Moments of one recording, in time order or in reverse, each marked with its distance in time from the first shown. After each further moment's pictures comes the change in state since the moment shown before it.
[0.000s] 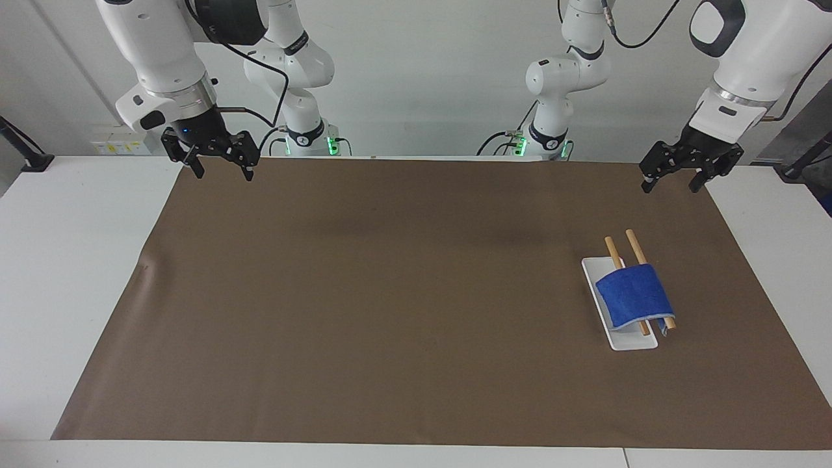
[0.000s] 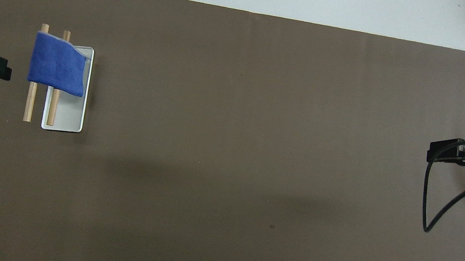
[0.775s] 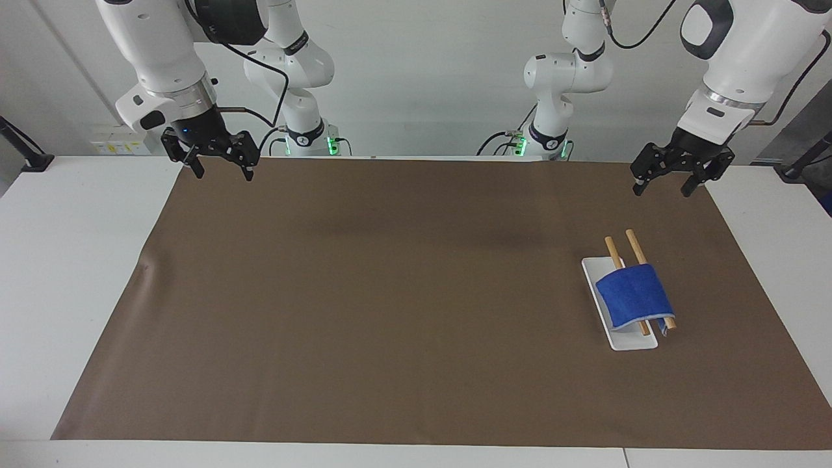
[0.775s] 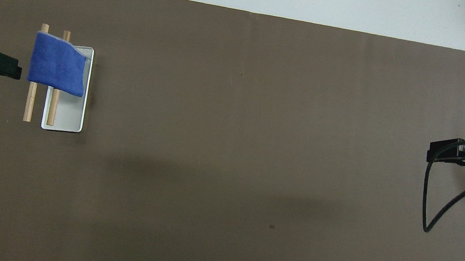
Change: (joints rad) left arm -0.300 -0.001 0.283 -0.024 0.000 0.036 0.001; right arm 0.000 0.000 0.000 0.000 0.000 0.000 0.000
